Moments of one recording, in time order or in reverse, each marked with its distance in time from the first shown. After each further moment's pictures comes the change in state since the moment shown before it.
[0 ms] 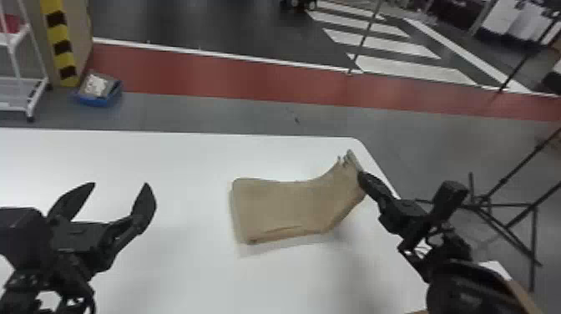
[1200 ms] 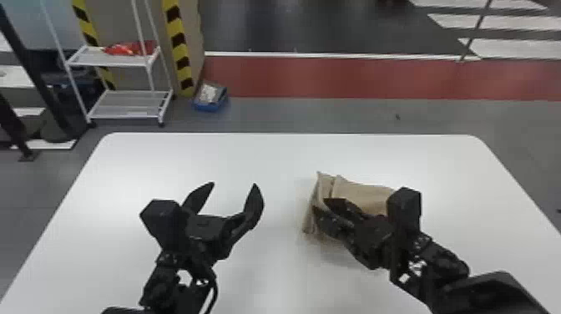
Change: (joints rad) left arm 0.006 0.002 0.005 0.010 0.017 0.003 -0.004; right arm 0.052 0.053 0.571 -0.171 0.331 0.040 0.000
